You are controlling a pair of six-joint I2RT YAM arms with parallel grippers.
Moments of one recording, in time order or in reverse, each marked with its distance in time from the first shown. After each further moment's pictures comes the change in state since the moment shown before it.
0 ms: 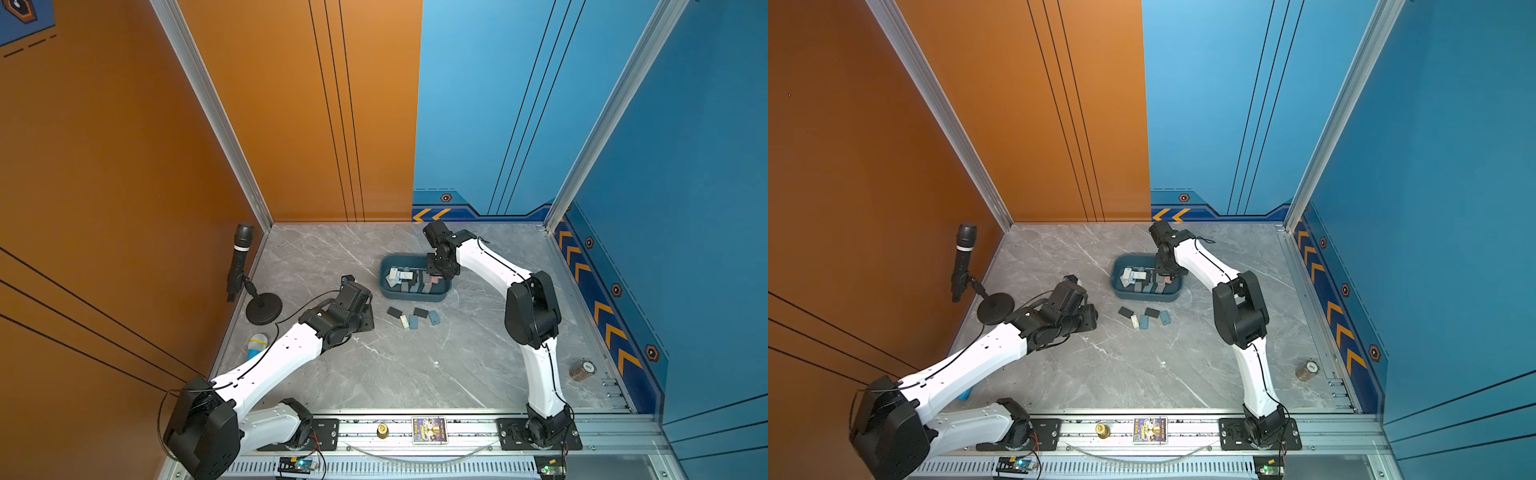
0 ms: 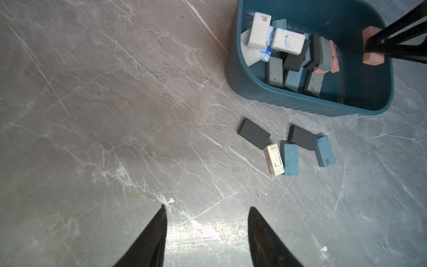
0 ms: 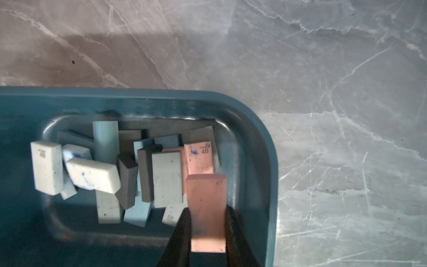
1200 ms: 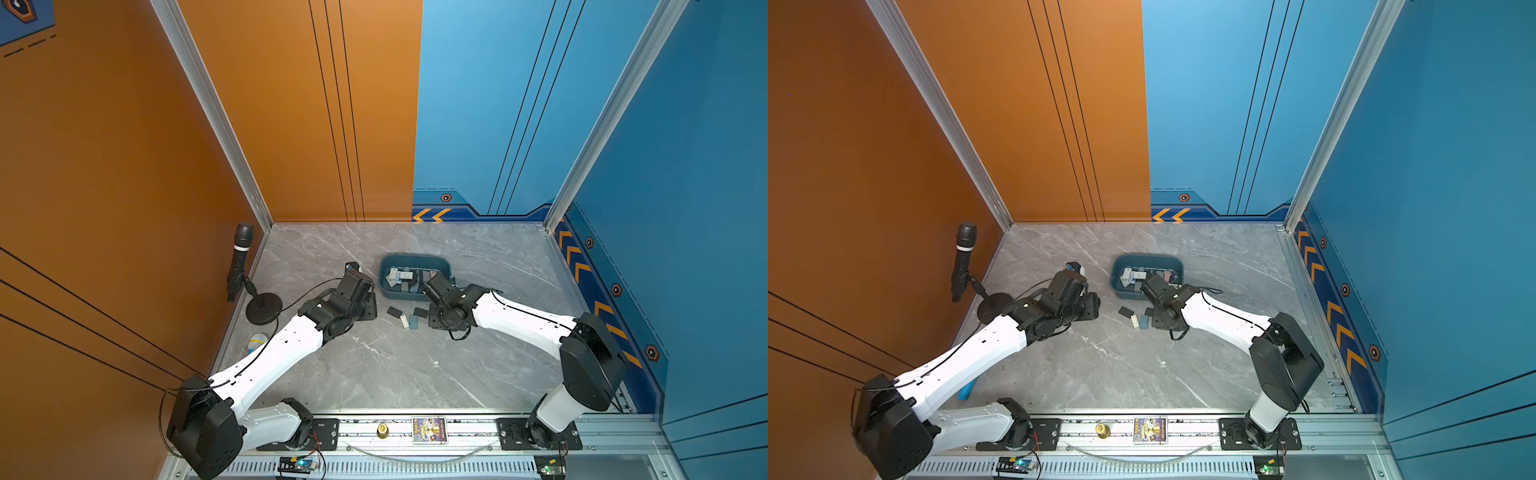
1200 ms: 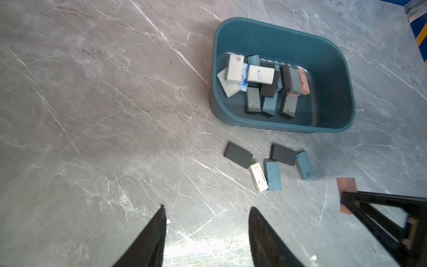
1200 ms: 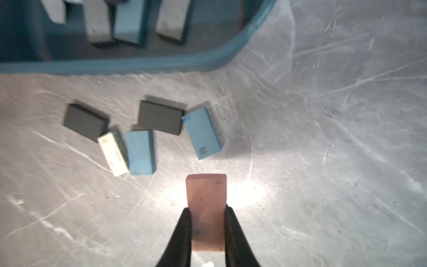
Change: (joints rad) left arm -0.003 0.025 0.113 -0.016 -0.033 0.080; right arm 0.265 -0.566 -0.737 0.186 0.027 0.299
